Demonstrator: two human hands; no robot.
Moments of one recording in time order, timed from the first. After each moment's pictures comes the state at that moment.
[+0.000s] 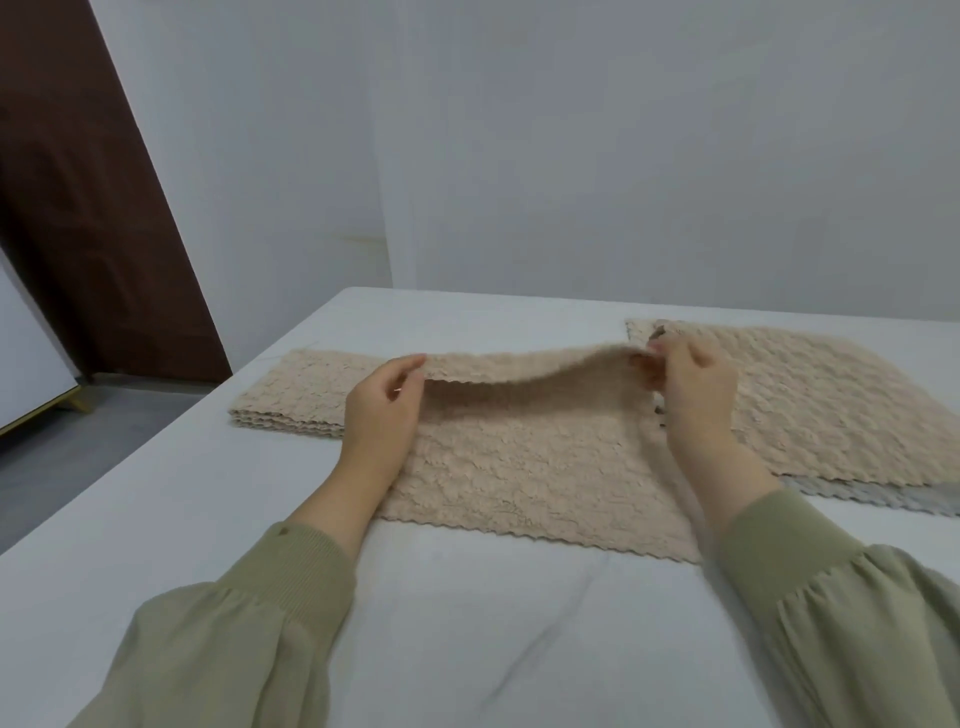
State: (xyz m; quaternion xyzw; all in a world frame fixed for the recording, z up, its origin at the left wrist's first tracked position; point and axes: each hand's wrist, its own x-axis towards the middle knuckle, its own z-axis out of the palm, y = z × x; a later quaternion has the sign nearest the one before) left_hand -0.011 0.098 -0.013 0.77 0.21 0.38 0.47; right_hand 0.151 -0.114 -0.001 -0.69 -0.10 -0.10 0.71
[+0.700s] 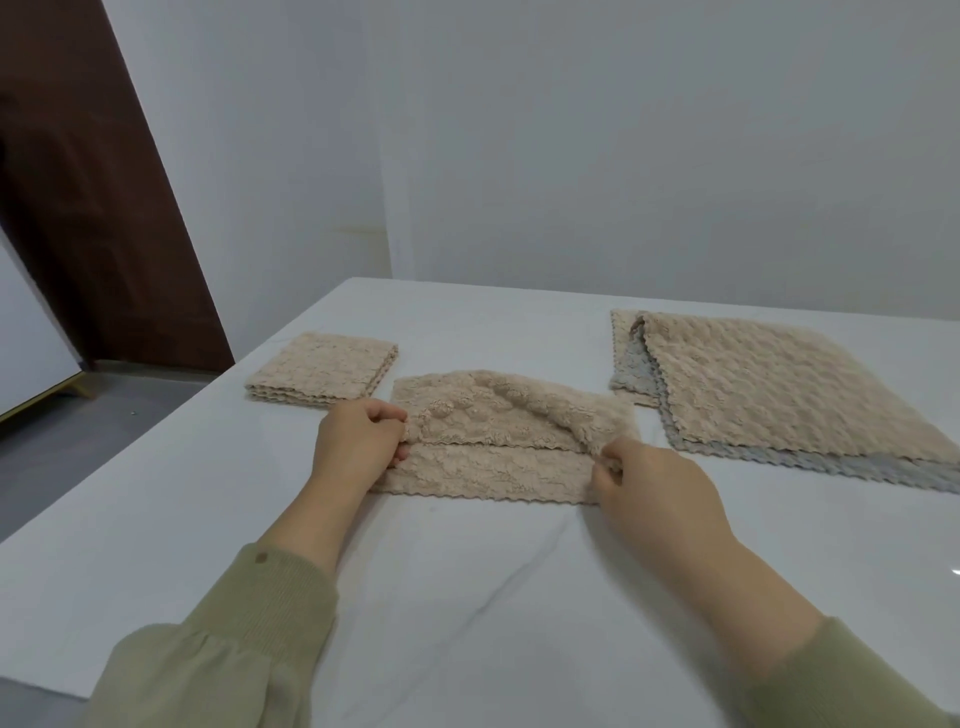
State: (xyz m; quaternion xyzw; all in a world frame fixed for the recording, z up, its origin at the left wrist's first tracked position) left_hand -0.063 0.084 -0.016 0.75 0.37 0.25 0.49; right_hand 0.024 -0.161 -0.014 -0.95 -0.25 -0.09 0.17
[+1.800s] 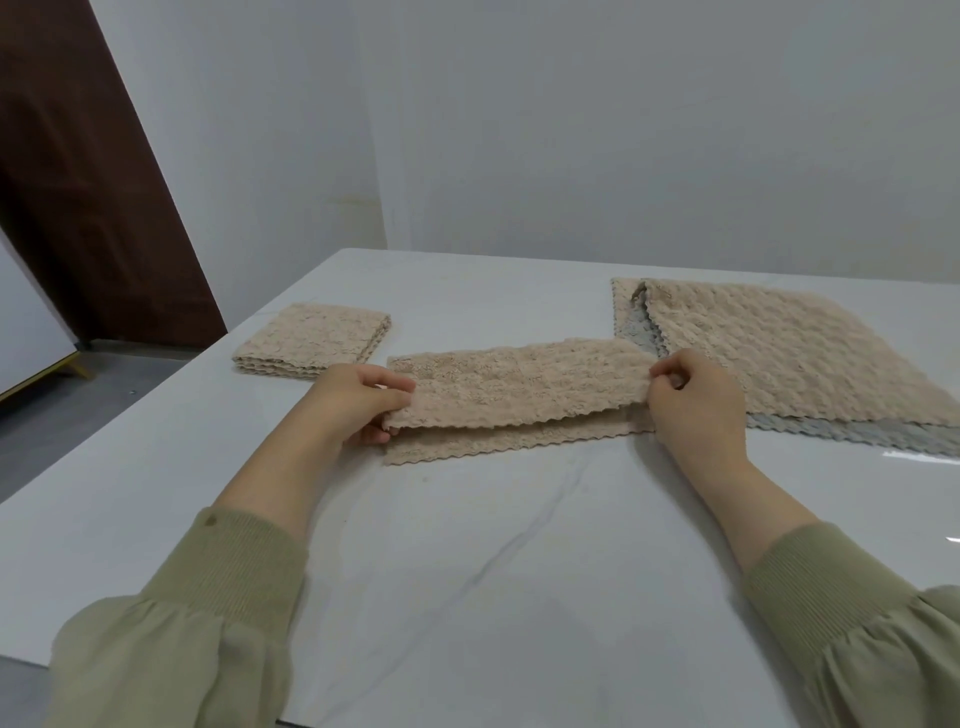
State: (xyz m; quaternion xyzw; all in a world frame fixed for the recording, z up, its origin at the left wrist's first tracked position) left_hand -0.063 0.093 -0.002 0.75 0.32 0.14 0.57; right_hand 0.094 -0.168 -0.023 -0.87 -0.15 -0.17 0.45
